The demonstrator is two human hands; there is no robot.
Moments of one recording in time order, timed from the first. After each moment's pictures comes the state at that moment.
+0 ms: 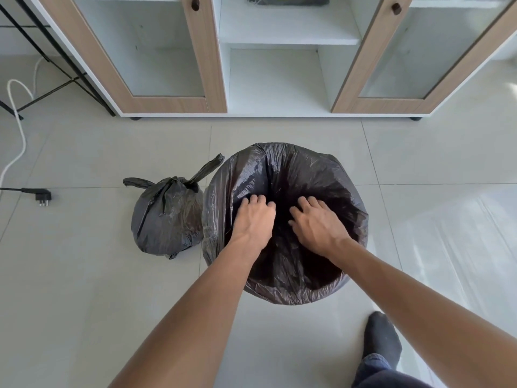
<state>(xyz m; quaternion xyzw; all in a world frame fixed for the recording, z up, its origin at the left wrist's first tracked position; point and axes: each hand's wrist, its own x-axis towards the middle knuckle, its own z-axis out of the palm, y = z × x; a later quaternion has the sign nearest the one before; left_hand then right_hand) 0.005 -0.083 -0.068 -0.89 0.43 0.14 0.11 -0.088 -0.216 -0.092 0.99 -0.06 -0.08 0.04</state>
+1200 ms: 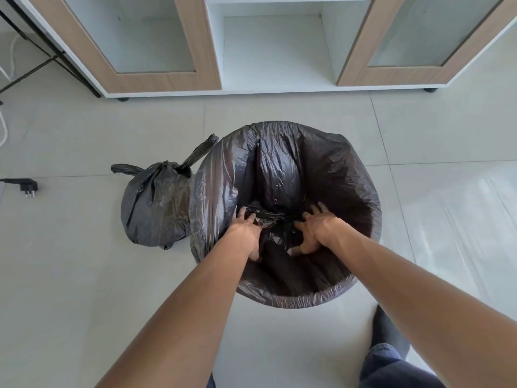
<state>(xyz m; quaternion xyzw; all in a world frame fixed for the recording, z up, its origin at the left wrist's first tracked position) 0.012 -0.073 -0.127 -0.76 0.43 0.40 0.29 -0.071 -0.221 -0.151 0.85 -0.07 -0.52 0.05</state>
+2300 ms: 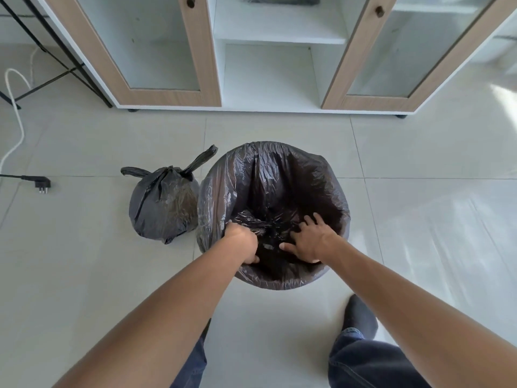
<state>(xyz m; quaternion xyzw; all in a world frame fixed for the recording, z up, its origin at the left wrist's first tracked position) -0.033 -0.061 -0.050 -0.76 0.44 0.38 0.30 -0.129 -0.204 -0.078 0.90 -0.09 -0.42 0.04</state>
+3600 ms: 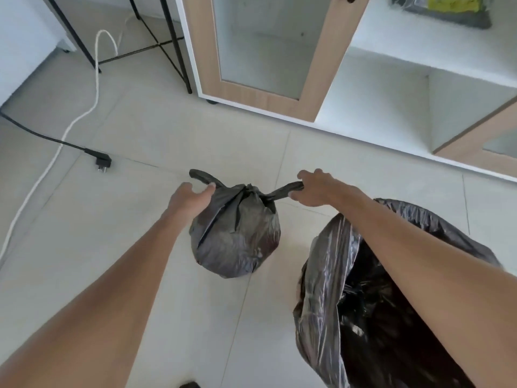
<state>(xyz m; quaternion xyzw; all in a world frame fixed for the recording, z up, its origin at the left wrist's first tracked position) 0.222 0.126 -0.119 -0.87 -0.18 0.29 -0.35 0.184 -0.137 -0.094 0.93 -0.13 -0.33 -0.09</state>
